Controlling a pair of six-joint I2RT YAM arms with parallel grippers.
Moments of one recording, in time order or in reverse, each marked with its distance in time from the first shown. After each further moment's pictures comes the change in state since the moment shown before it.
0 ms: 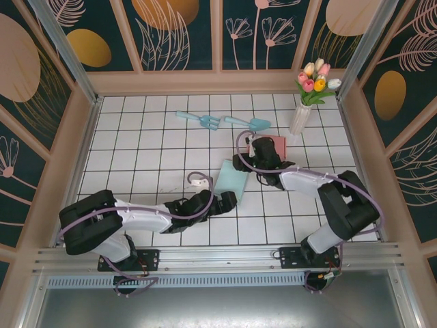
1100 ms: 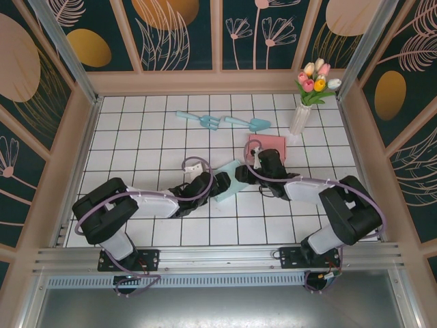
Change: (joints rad) left arm 0.190 0.134 0.113 -0.029 -0.055 -0.005; right arm -0.010 -0.072 -0.205 0.104 -0.156 0.167
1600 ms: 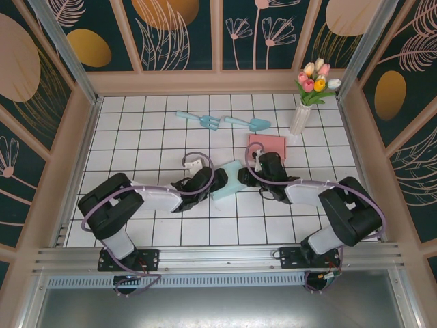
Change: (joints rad) left arm 0.038 0.057 0.067 -0.070 -0.019 0.046; right arm 0.014 0.007 -0.020 0.049 0.017 0.037
